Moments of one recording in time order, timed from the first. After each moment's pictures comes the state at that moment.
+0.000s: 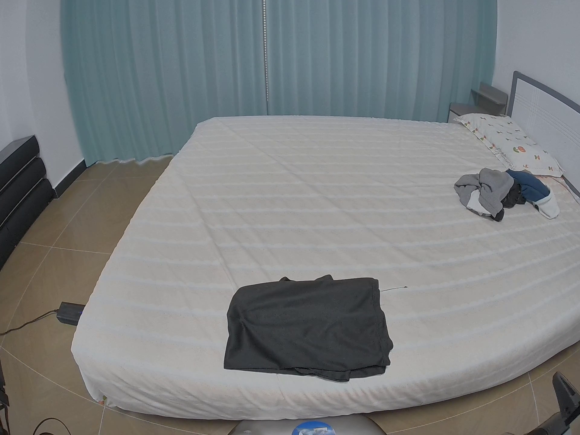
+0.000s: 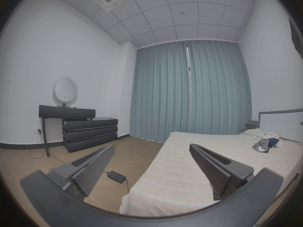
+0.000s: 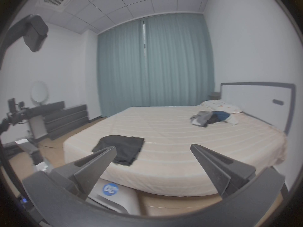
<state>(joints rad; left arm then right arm) -0.01 0.04 -0.27 0.10 0.40 -0.04 -0.02 0.09 -0.37 0.39 0.11 -0.02</state>
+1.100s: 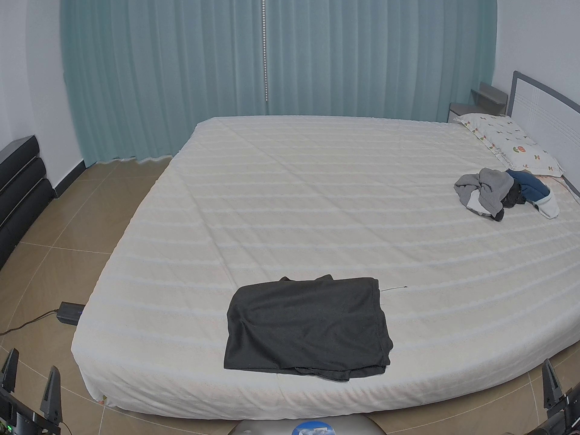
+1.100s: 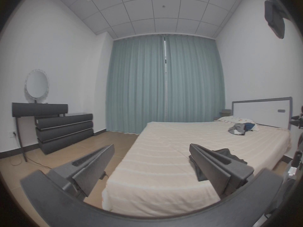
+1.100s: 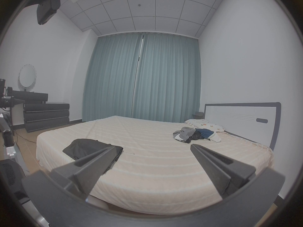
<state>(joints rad) 0.00 0.01 -0.02 -0.04 0.05 -0.03 -0.01 0.01 -0.02 -0.07 0.01 -0.12</state>
